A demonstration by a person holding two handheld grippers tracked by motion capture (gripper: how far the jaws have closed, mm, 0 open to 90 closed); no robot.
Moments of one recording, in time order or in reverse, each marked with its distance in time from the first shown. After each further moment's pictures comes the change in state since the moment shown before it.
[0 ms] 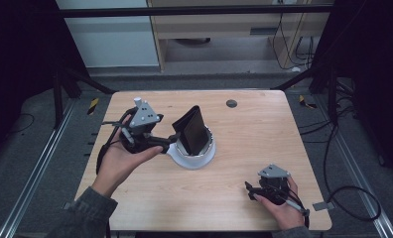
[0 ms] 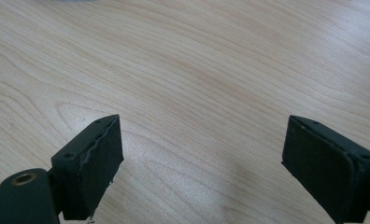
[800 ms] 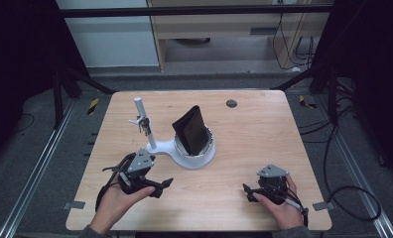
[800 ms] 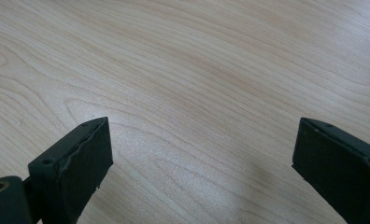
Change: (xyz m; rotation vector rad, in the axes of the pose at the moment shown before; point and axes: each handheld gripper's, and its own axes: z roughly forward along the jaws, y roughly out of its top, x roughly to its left) left arm -0.032 -0.121 0.023 0.108 -0.083 -0.095; right arm 0.000 -0.002 0.006 0.014 0.044 0.013
